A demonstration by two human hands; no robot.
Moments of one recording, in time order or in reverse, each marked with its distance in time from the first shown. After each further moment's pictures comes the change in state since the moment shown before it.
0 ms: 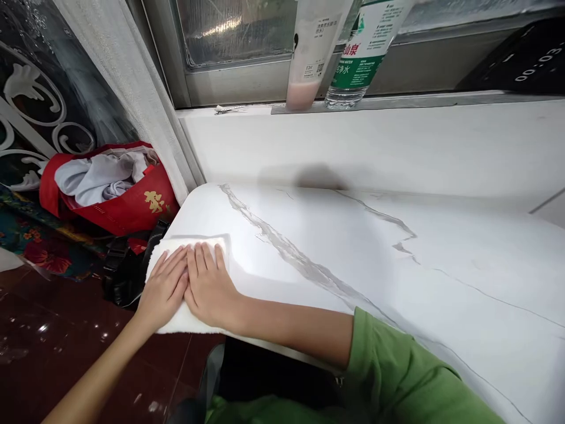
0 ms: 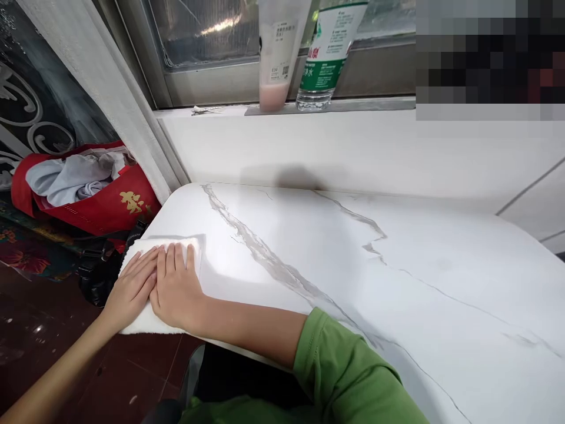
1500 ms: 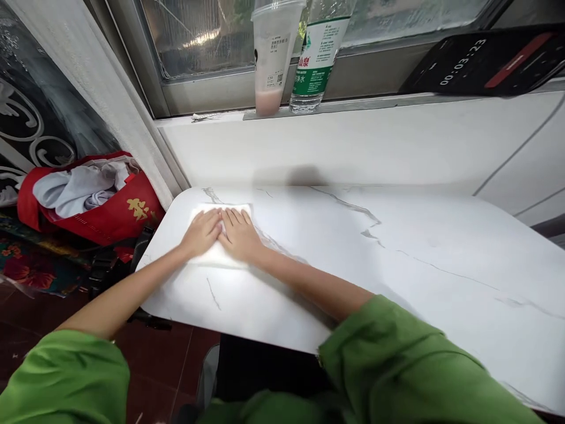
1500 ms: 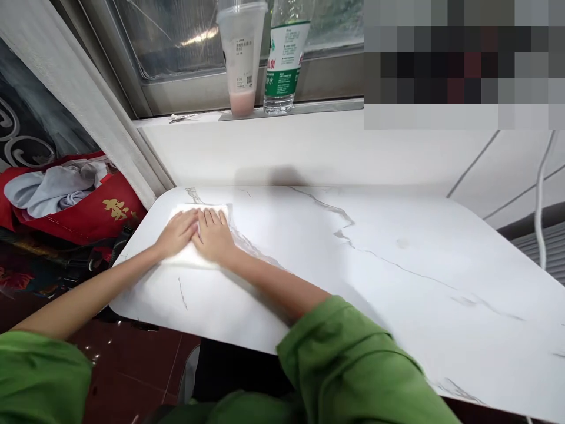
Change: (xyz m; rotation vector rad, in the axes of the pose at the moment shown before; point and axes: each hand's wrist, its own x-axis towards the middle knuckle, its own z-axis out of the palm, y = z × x) left_hand 0.150 0.026 0.045 -0.053 -0.164 0.090; right_hand 0.016 0.125 -0.017 -0.111 0.183 0.235
